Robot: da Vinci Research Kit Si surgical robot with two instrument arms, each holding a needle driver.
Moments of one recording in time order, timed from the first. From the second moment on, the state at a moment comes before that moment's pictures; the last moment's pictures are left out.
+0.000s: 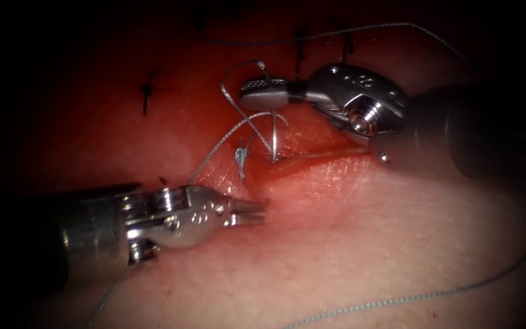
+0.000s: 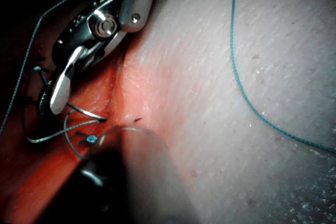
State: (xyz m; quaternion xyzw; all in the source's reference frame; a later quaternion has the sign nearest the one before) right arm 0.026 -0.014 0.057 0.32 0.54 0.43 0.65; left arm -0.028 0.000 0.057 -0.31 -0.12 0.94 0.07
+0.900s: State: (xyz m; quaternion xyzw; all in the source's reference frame) right arm 0.026 -0.019 0.055 0.46 0.47 0.52 0.55; left arm -0.028 0.000 0.056 -0.30 -0.11 0.94 0.07
